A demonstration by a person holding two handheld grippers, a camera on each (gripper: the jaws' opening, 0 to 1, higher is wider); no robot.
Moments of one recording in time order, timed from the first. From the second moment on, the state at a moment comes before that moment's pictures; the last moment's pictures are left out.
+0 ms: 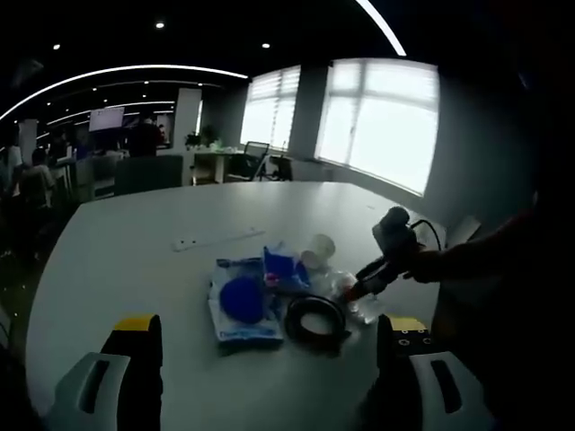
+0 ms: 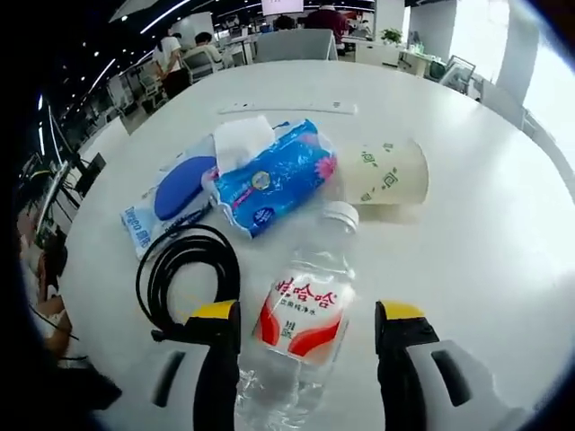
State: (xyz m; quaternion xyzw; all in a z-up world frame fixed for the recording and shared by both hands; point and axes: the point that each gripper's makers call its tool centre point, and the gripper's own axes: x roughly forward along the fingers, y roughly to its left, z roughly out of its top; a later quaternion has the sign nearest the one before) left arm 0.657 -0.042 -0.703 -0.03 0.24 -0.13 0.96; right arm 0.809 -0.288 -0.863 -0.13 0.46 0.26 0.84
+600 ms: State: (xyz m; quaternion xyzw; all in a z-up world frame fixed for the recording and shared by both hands) left arm 0.655 -0.042 -0.707 -0.04 0.24 -0.14 0.96; right arm 0.803 -0.289 -0.878 -0.13 0.49 0.23 0.83
